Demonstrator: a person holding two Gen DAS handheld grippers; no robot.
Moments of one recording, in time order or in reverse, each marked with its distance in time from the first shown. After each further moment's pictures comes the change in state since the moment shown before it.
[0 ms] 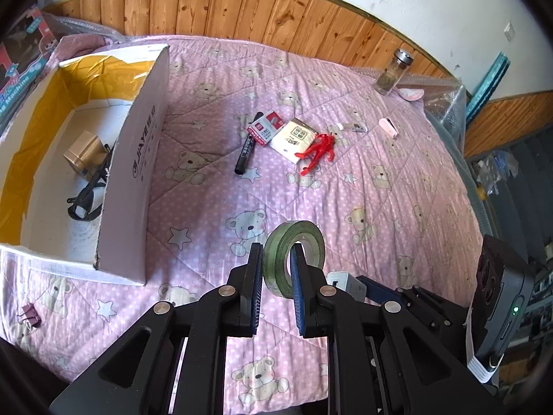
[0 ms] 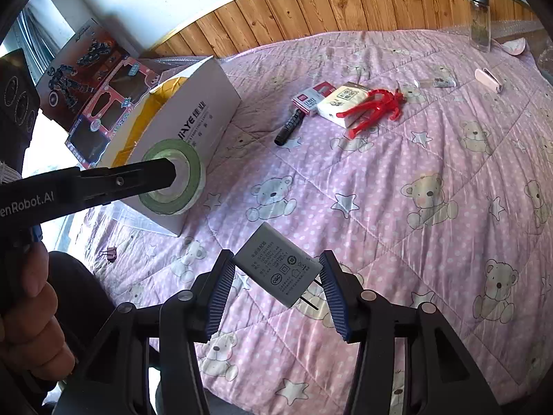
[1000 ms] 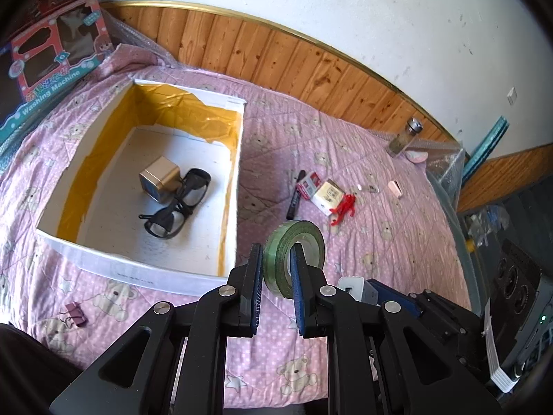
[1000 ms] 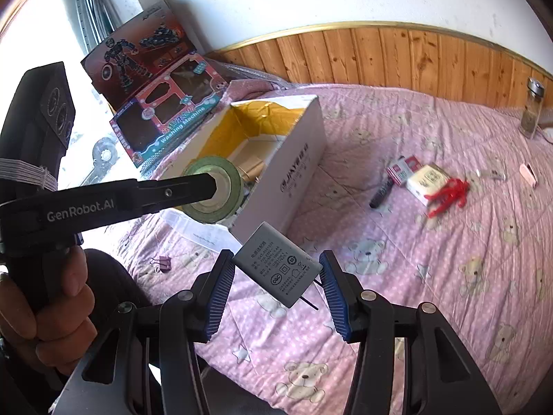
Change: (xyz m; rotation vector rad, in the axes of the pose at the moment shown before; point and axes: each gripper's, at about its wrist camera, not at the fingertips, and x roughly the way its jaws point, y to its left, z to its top) left arm -0.096 0.096 0.008 -0.139 -0.176 -0.024; right arm -0.033 0.134 0.036 -0.224 -0.085 0.058
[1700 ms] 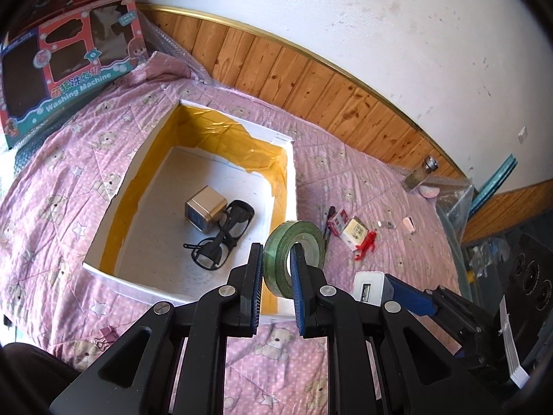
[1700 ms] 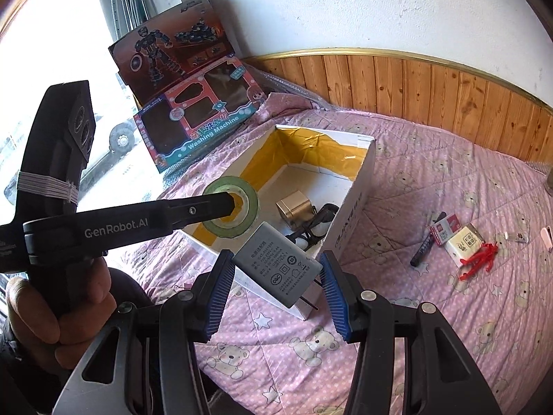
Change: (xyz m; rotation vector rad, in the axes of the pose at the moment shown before) left arm -0.020 0.068 0.035 -0.090 -0.063 0.020; right arm 0.024 0.065 0.057 -0.121 -0.021 0.042
